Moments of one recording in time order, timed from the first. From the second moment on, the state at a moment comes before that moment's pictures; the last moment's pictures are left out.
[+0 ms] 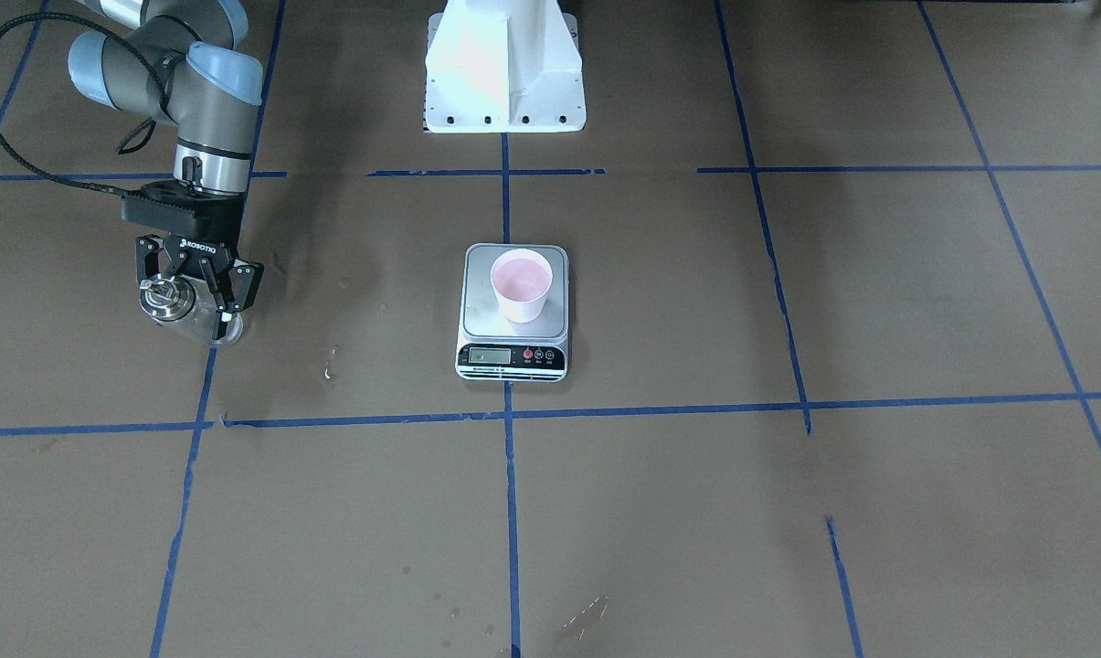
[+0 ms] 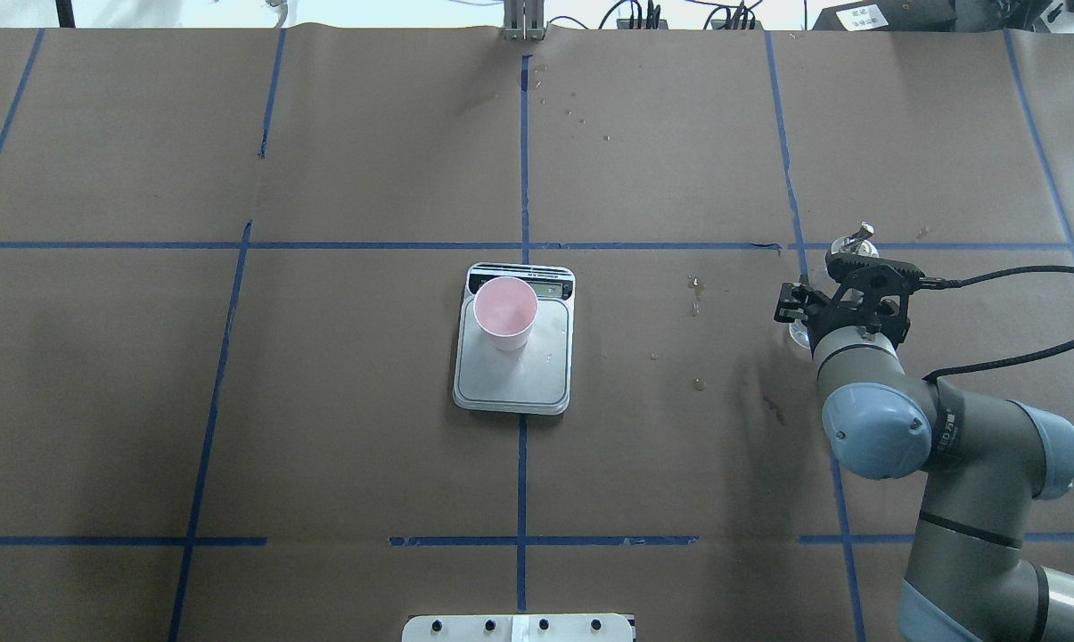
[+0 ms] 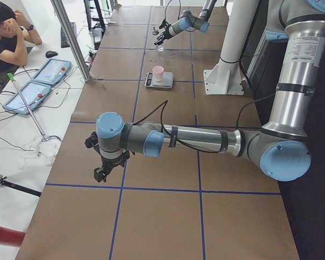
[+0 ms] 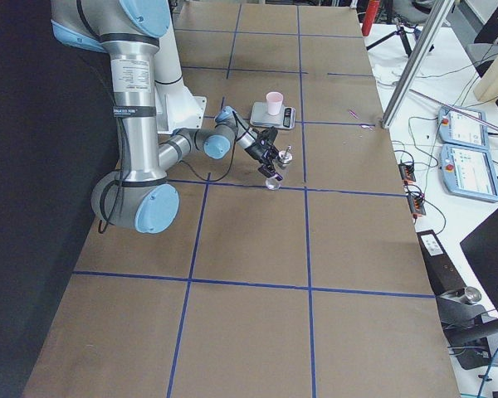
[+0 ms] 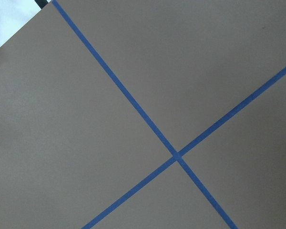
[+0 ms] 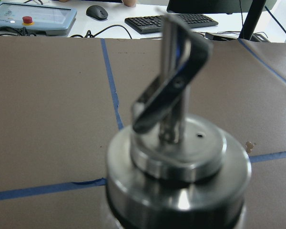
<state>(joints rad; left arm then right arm) -1.59 -1.71 -1.52 -1.71 -2.29 0.54 0.41 -1.50 1.90 -1.33 0.97 1.49</state>
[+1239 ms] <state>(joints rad) -1.59 -1.71 -1.52 -1.71 -2.29 0.53 0.41 -1.51 1.92 -1.33 0.98 1.49</state>
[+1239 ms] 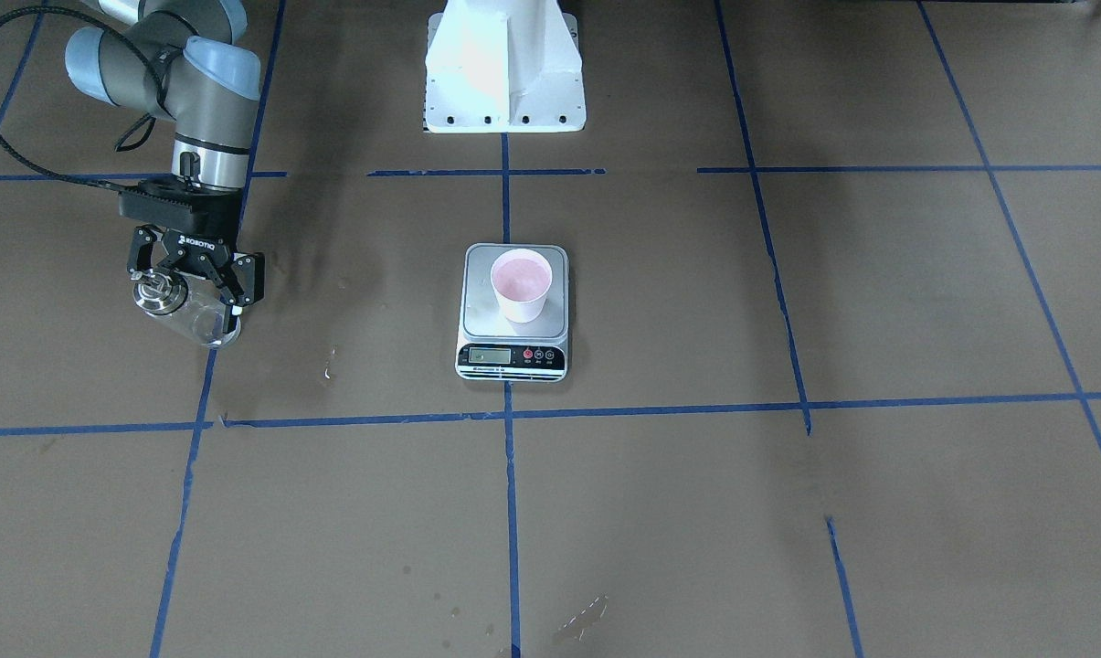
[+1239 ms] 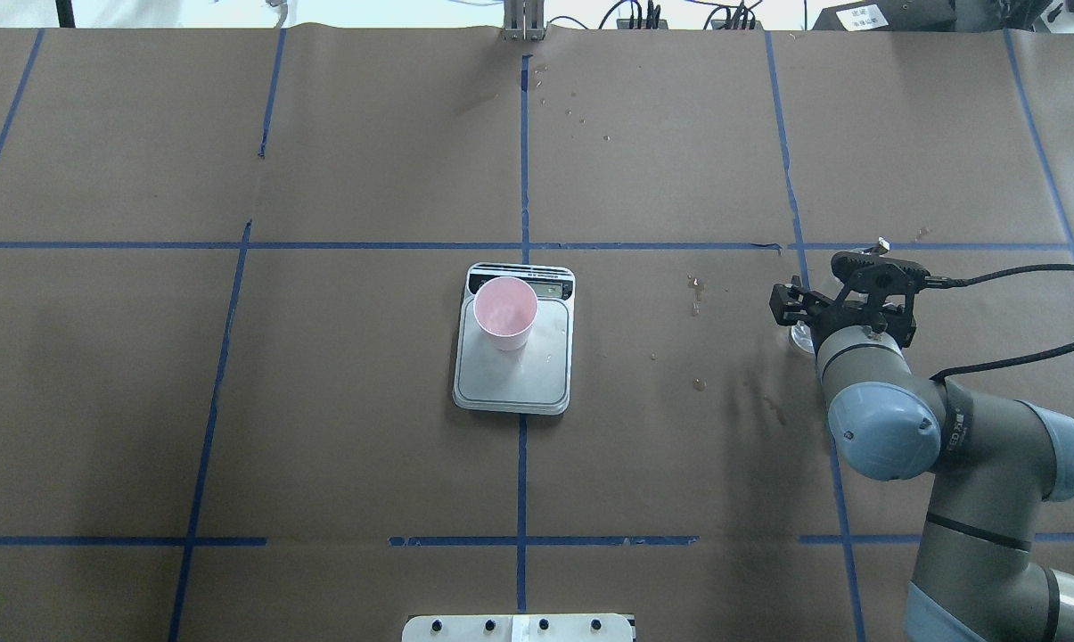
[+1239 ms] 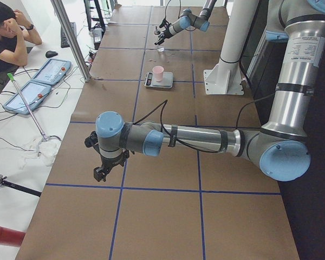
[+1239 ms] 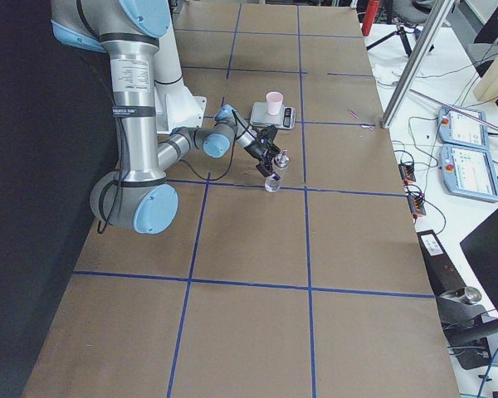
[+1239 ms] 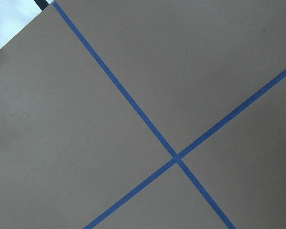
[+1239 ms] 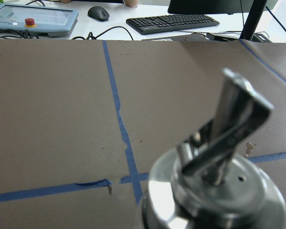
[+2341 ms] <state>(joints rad) -1.59 -1.71 -1.52 -1.71 -2.29 0.53 0.41 -1.56 2.02 -1.37 1.16 1.49</state>
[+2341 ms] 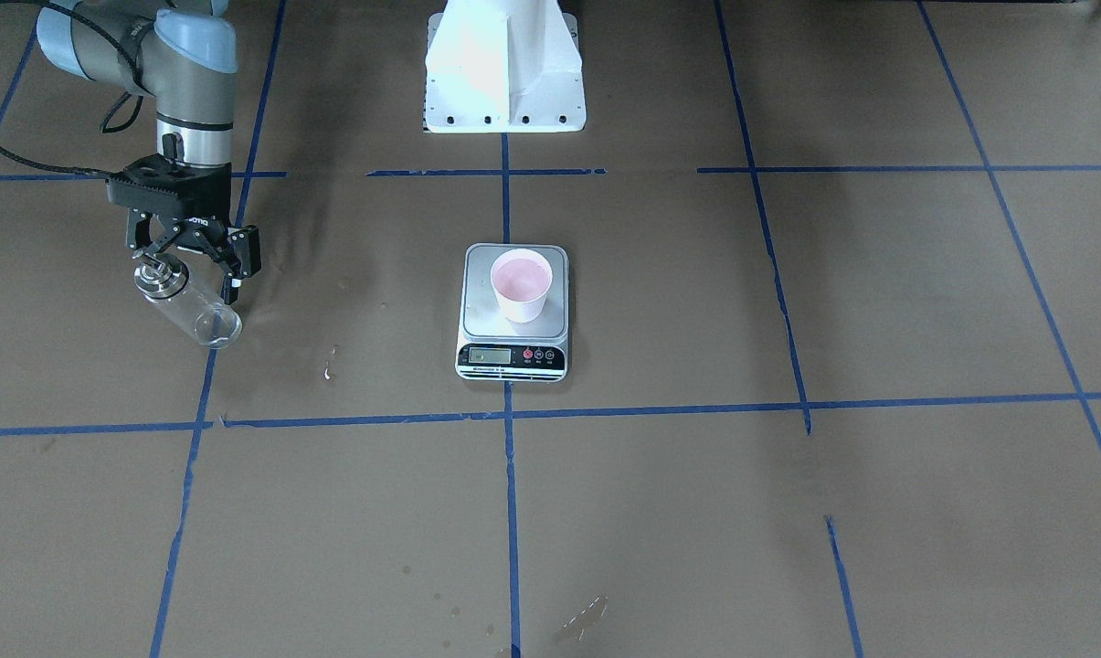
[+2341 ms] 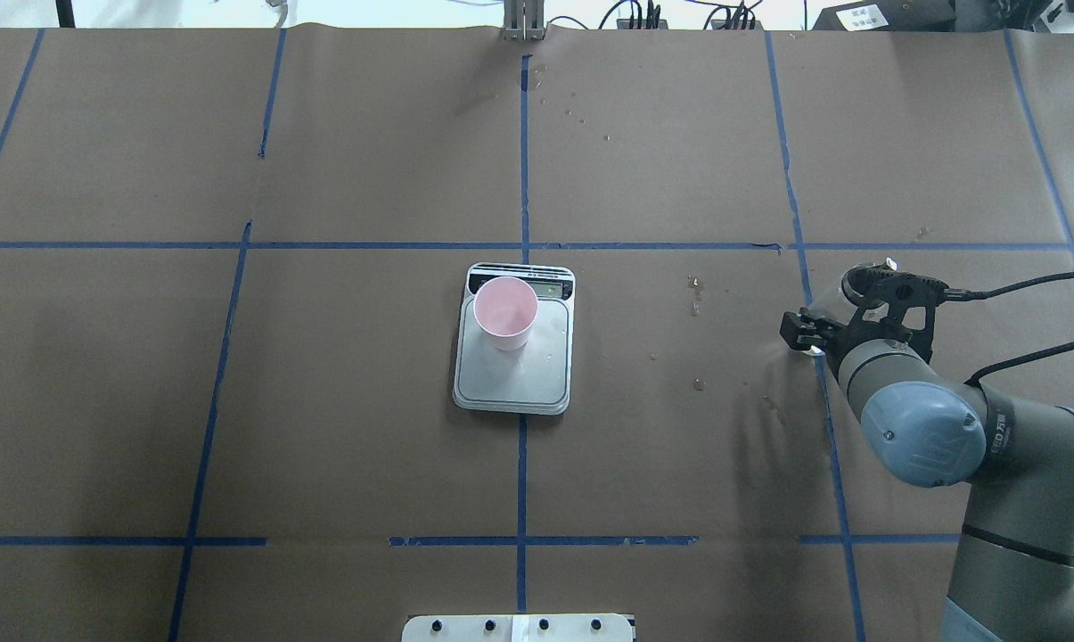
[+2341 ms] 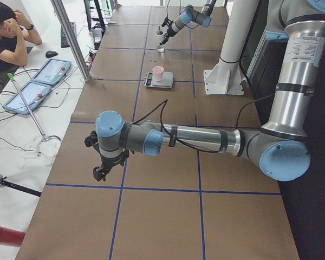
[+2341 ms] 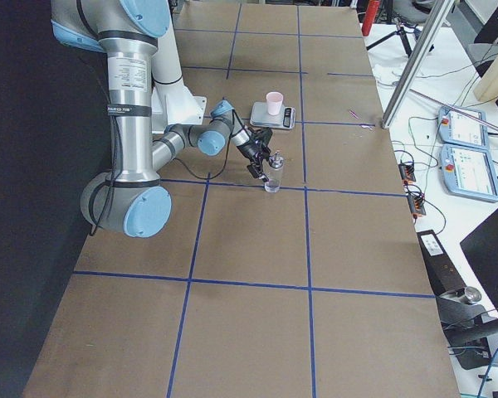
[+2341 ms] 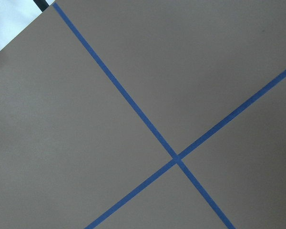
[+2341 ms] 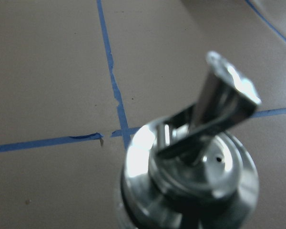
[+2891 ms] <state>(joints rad) -1.59 -1.71 -1.53 -1.71 -2.29 0.53 0.41 -1.56 2.19 -1.61 1.34 1.49</state>
